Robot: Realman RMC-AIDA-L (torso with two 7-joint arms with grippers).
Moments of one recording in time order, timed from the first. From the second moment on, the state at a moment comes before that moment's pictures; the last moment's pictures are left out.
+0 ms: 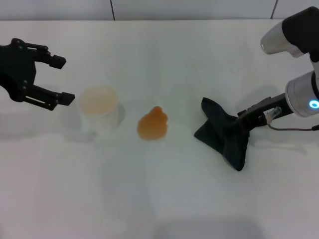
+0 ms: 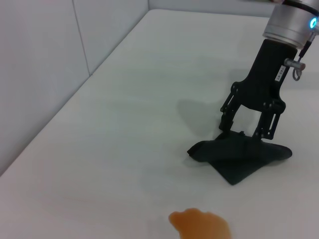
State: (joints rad) left arm -0.61 -1.89 0.86 1.19 2.16 1.82 -1.69; right arm 0.49 2.02 -1.52 -1.28 -2.33 -1.26 2.64
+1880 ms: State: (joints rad) left arm -0.61 -1.90 0.86 1.17 2.16 1.80 -1.67; right arm 0.49 2.02 -1.56 -1.26 -2.33 -1.25 2.63
